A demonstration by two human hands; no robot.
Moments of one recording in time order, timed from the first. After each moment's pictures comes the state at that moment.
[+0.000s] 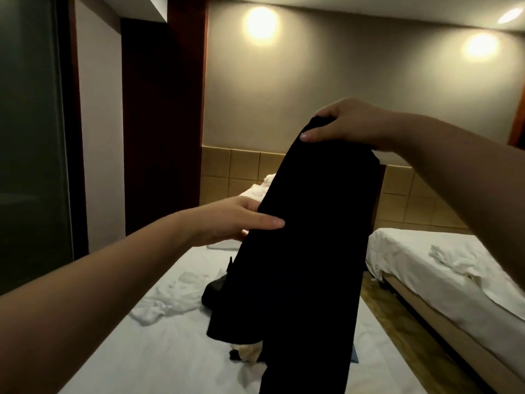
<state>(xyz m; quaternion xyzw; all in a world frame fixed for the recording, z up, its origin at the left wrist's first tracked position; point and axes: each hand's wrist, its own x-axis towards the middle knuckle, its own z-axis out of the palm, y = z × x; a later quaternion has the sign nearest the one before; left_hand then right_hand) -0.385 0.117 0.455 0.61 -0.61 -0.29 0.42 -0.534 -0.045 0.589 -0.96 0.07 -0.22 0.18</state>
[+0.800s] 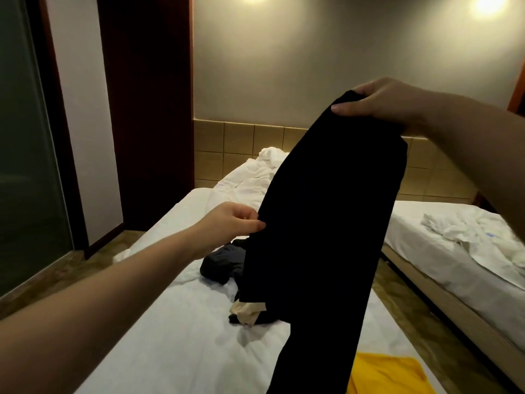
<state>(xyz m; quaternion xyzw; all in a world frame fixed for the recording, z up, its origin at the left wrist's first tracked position) -0.386 0.095 0.377 0.68 -0.49 -0.18 0.51 -0.564 -0.093 0.561 -0.90 0.13 -0.23 0.34</state>
